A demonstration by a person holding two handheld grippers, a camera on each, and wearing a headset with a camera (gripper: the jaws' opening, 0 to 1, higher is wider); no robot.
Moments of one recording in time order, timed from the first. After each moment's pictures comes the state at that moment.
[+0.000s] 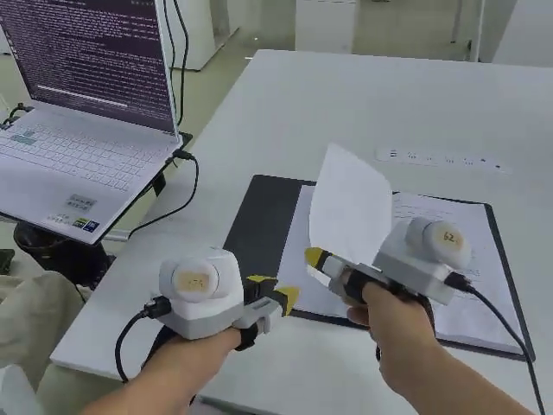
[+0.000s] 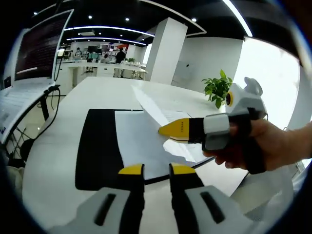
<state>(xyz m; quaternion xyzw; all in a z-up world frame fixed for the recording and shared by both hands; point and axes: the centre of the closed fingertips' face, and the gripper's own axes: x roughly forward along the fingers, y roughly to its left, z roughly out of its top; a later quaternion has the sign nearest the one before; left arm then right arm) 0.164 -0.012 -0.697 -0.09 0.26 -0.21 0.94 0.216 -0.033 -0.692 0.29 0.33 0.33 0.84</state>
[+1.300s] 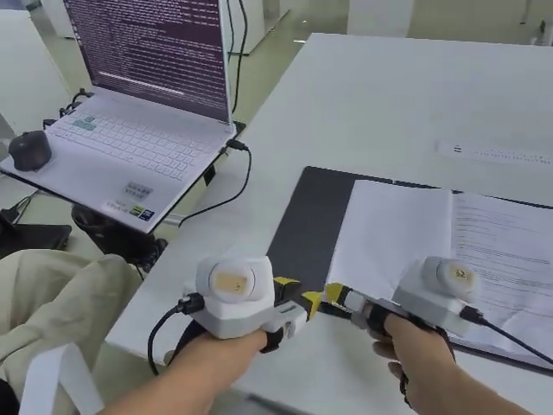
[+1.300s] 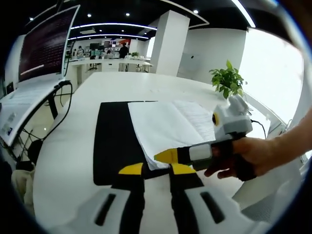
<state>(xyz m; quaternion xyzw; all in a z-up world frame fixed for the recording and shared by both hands) 0.169 0.015 -0.720 -0.06 0.29 -0.20 0.93 0.205 -0.016 -0.766 0.30 0.39 0.33 0.80</state>
